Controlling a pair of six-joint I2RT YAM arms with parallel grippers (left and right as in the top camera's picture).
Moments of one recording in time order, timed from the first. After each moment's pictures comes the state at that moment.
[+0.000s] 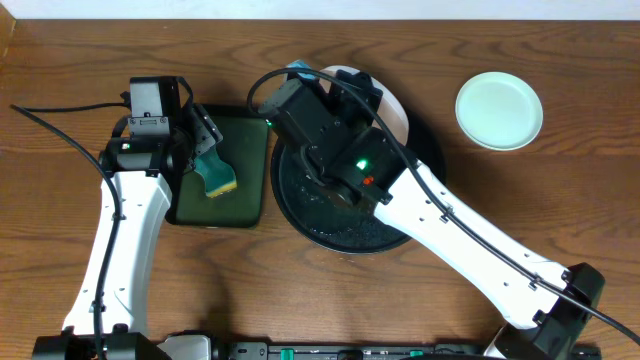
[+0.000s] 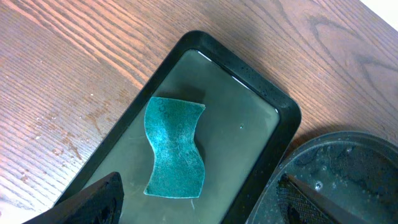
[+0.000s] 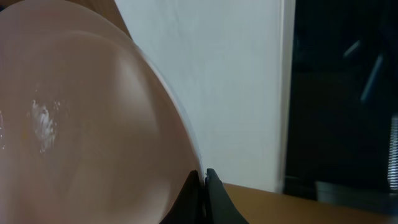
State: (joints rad) left arm 0.03 1.43 1.19 -0.73 -0.08 -0.54; right arm 0.89 1.78 1.80 -0.82 1.05 -0.70
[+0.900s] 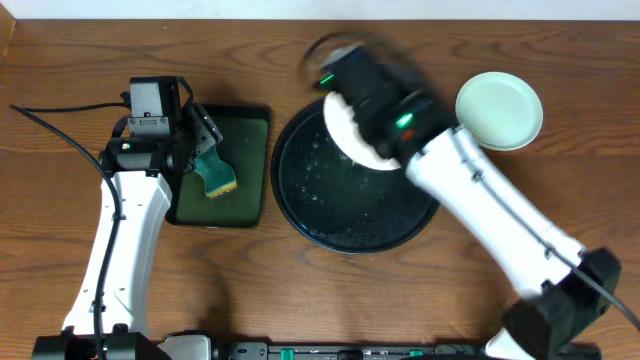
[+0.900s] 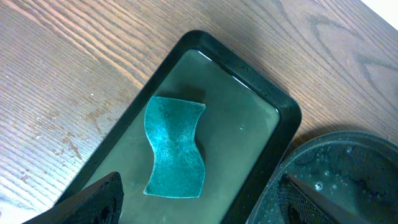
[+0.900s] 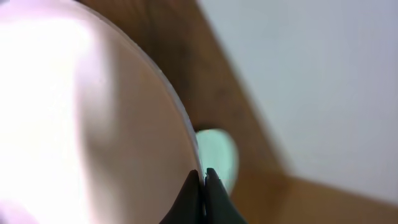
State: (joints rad) left arm 0.03 1.43 1.19 -0.73 -0.08 -0.54; right arm 0.58 1.79 1.74 -0.89 0.55 -0.48
